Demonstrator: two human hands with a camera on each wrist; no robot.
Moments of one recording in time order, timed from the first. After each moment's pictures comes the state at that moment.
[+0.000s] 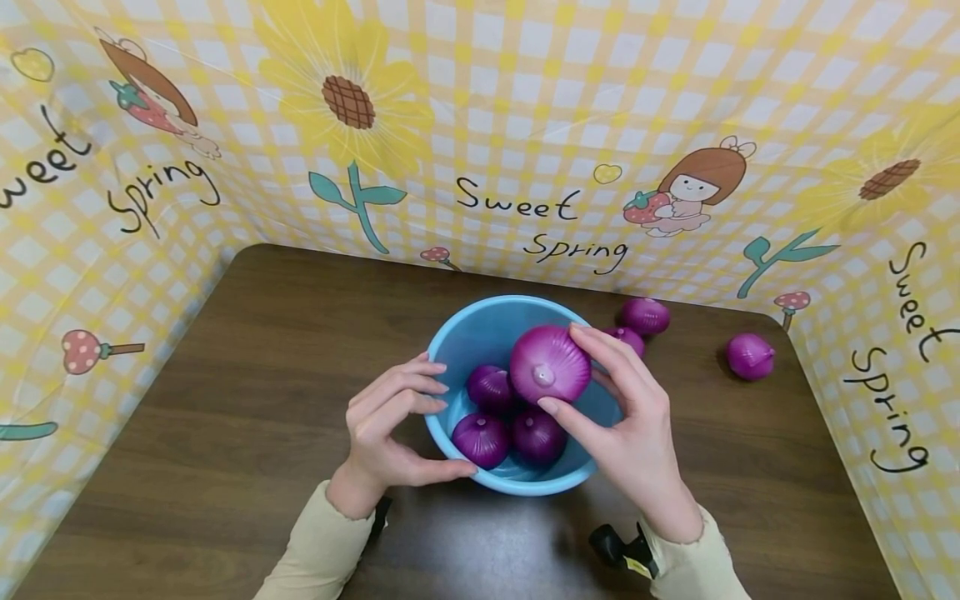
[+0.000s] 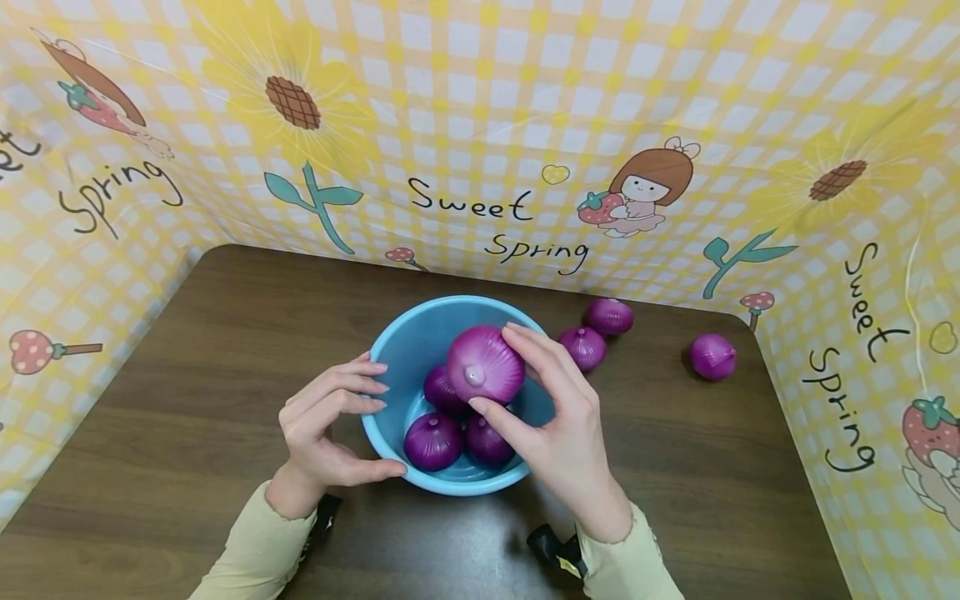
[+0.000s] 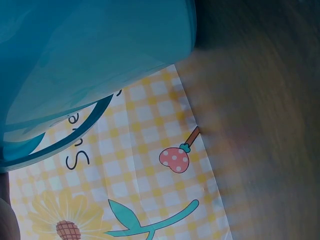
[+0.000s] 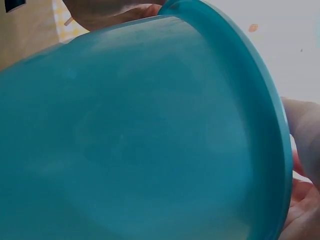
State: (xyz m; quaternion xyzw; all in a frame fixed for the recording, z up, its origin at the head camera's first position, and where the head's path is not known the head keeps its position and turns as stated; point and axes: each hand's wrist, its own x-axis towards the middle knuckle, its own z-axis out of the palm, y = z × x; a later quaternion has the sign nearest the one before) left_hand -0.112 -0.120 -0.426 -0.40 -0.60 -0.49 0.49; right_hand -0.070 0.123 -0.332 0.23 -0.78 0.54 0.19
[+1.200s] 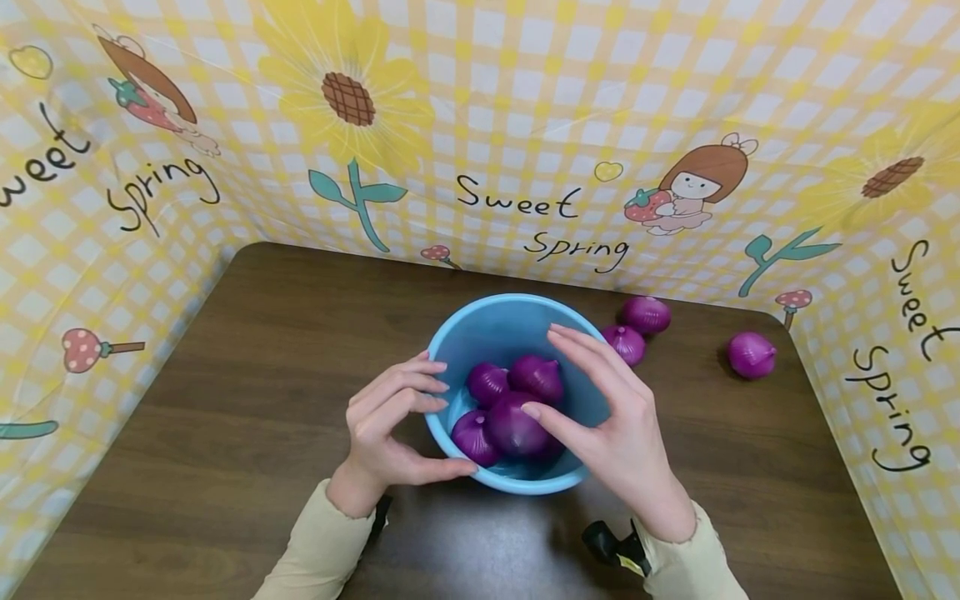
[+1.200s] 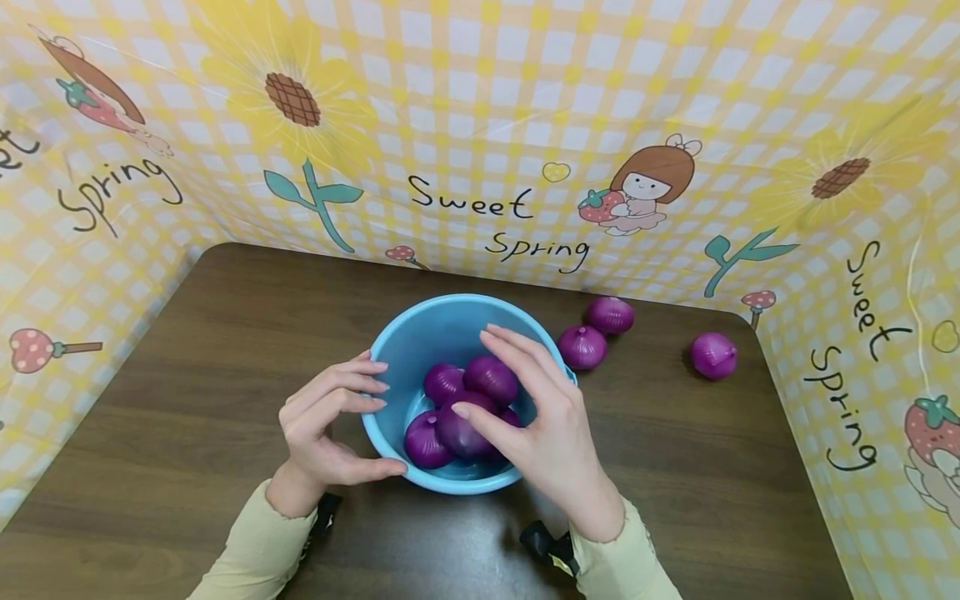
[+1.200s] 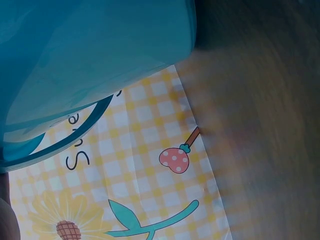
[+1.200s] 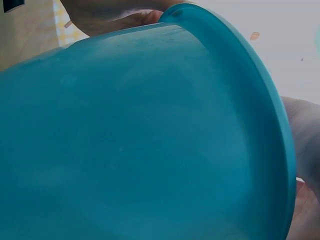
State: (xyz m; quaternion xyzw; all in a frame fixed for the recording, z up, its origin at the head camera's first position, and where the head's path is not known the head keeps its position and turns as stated) left_hand -0.113 -0.119 -0.426 -0.40 -0.59 -0.49 0.49; right_hand -0.083 0.128 -0.356 0.26 -0.82 0.47 0.19
